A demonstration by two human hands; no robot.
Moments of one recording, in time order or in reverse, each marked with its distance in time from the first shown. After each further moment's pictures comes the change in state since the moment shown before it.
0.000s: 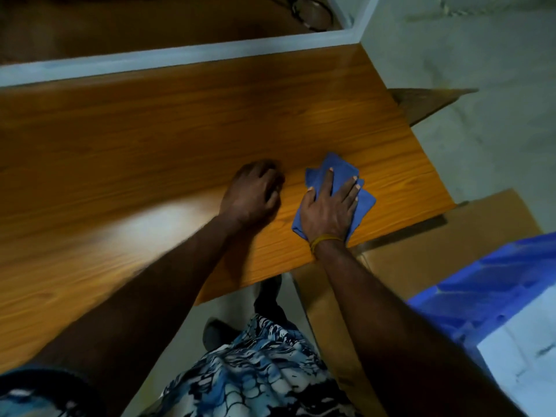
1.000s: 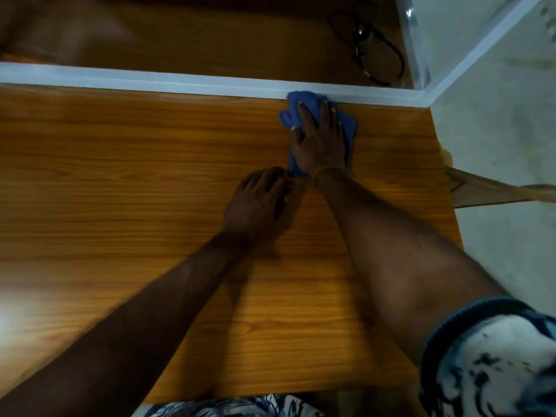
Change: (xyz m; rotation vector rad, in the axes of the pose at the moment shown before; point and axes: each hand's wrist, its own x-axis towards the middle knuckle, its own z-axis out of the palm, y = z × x) left_hand 0.135 -0.029 0.008 0.020 0.162 -0.211; right_hand 0.298 -0.156 0.030 0.049 -0.189 -0.676
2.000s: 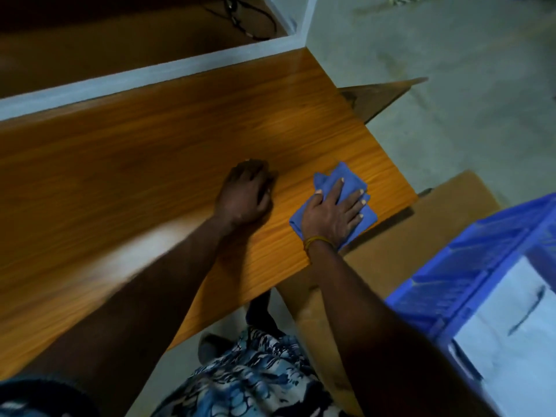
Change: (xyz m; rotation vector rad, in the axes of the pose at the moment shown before) left_hand -0.079 0.044 -0.009 -0.034 -0.317 0.308; right_hand -0.325 -0.006 0.023 0.050 0.346 1.070
